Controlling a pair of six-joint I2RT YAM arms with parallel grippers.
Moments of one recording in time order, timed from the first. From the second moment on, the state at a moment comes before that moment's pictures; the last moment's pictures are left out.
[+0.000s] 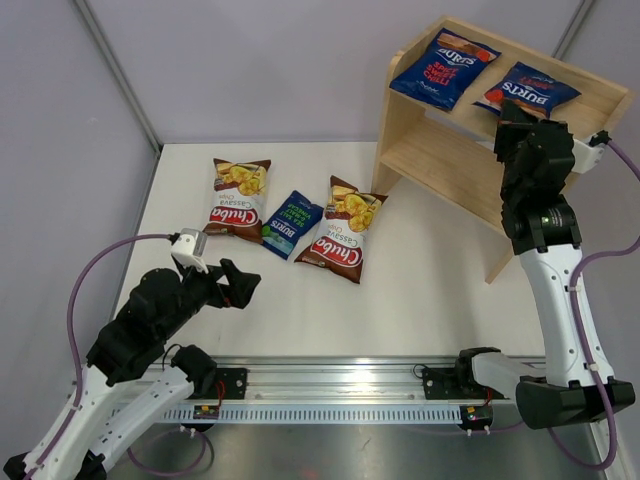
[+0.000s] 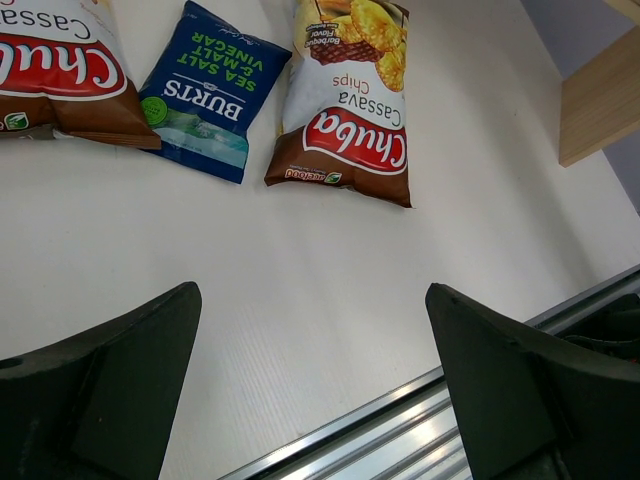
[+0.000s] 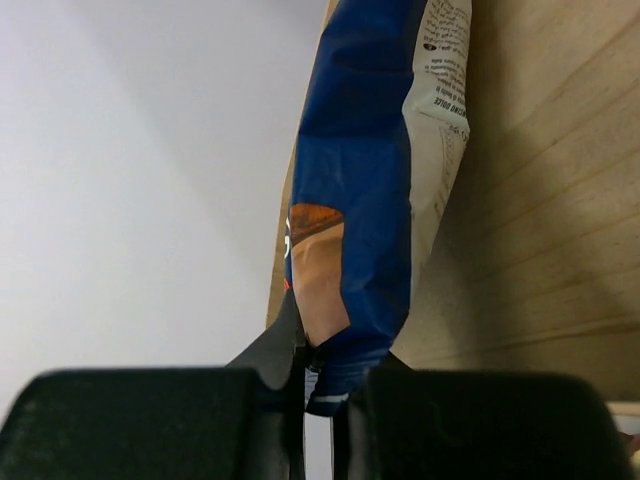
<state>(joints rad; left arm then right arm) -0.62 0.40 0.80 -0.73 -0.09 -0.43 0.11 1.14 1.45 -0.29 0.47 1.34</state>
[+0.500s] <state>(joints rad) -0.62 0.40 0.80 -0.73 -0.09 -0.43 0.11 1.23 1.45 -0.28 0.38 1.41</state>
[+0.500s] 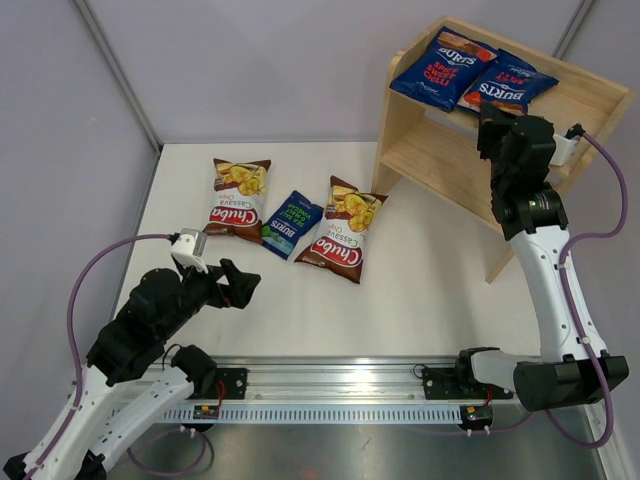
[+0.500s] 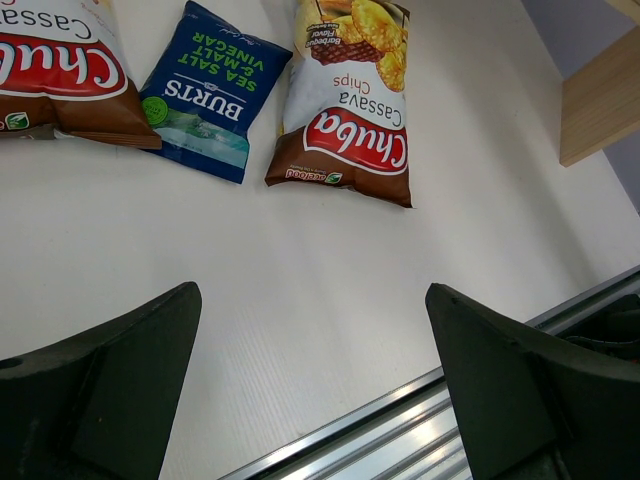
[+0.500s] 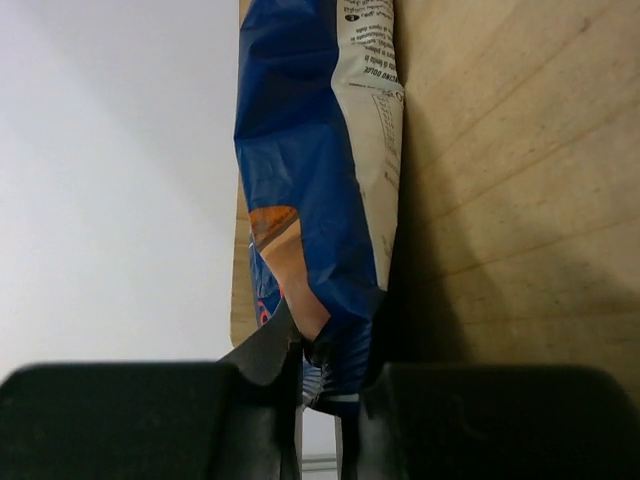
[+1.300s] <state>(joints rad) -0.62 0.40 0.80 -0.74 -0.10 -0.43 0.11 1.23 1.60 -0.47 0.37 1.42</state>
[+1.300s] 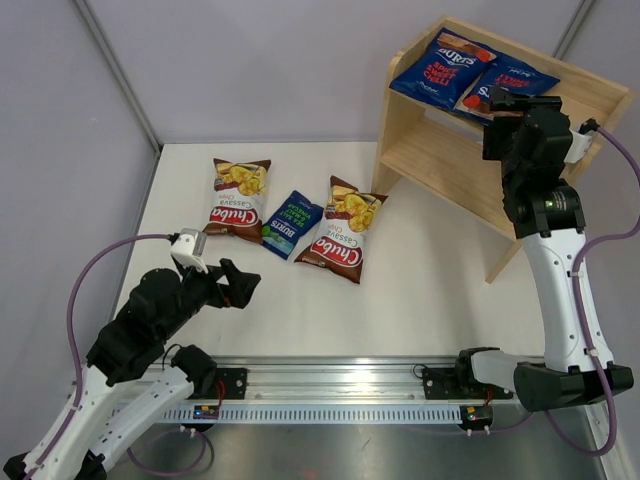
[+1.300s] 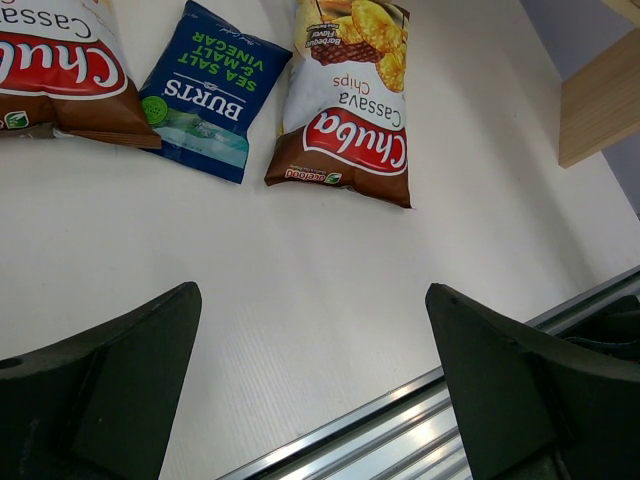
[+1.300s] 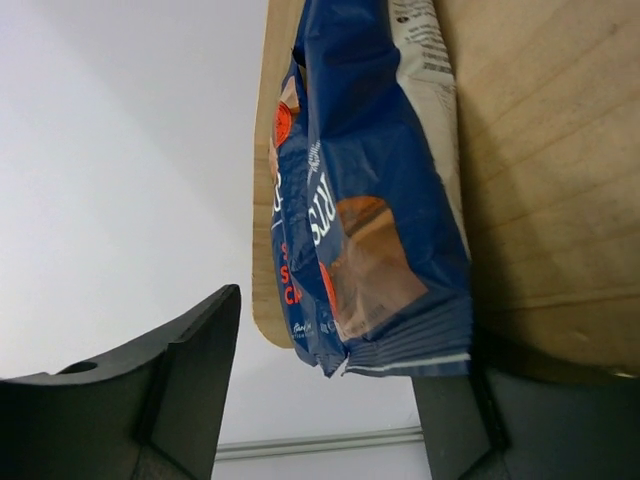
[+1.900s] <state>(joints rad) -0.63 0.37 0.79 -0.74 -0.10 -0.44 0.11 1.25 1.54 -0.45 0.30 1.42</state>
